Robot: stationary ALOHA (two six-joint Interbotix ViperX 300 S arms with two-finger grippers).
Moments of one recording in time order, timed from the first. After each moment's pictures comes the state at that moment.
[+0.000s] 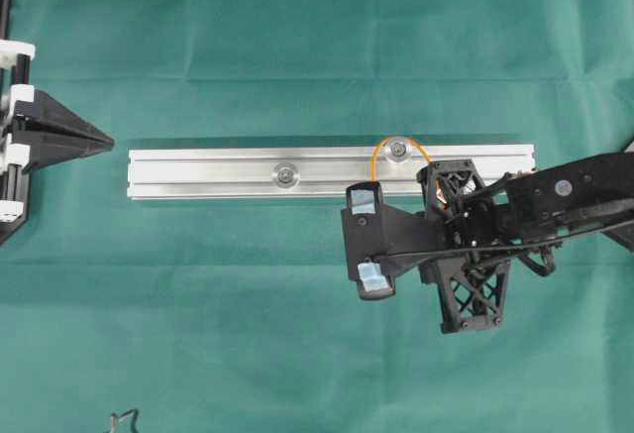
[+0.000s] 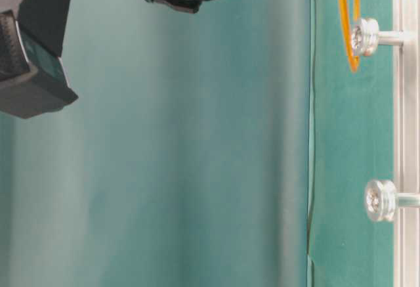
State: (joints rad) left arm 0.00 -1.01 1.05 0.03 0.41 -0.04; right arm 0.23 -0.04 0.33 0.08 0.99 0.27
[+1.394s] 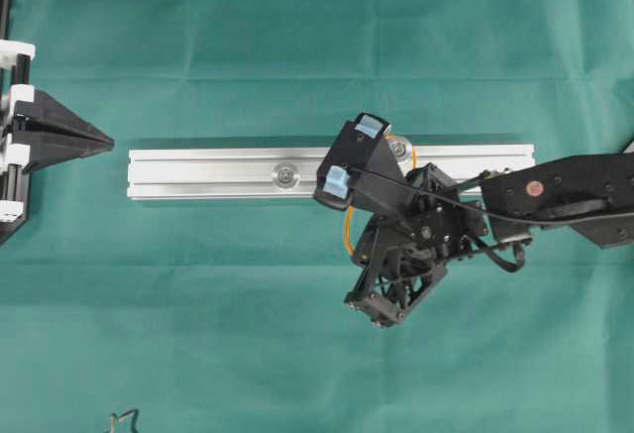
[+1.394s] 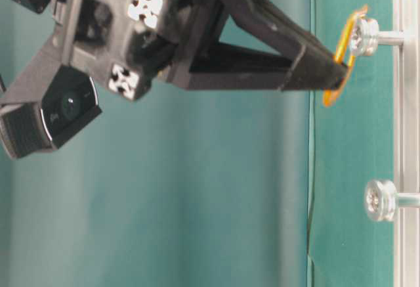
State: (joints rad) left arm 0.00 -1.01 1.05 0.03 0.41 -0.04; right arm 0.21 0.02 0.31 0.02 0.67 0.91
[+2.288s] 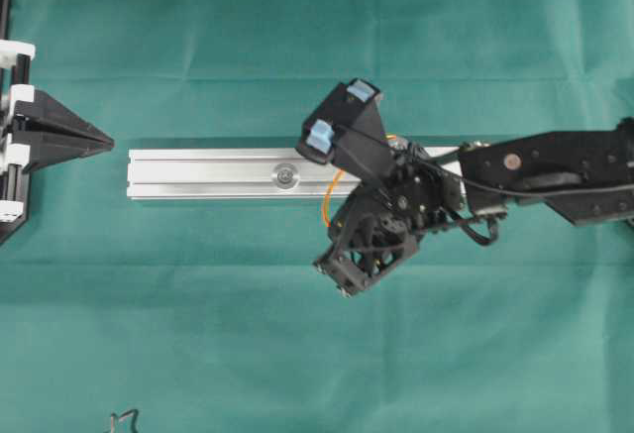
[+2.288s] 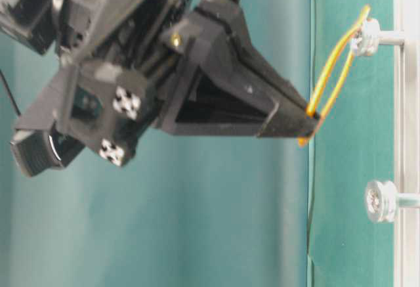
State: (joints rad) left arm 0.00 -1.01 1.05 0.03 0.41 -0.04; right arm 0.14 0.05 0.26 0.02 0.65 1.00
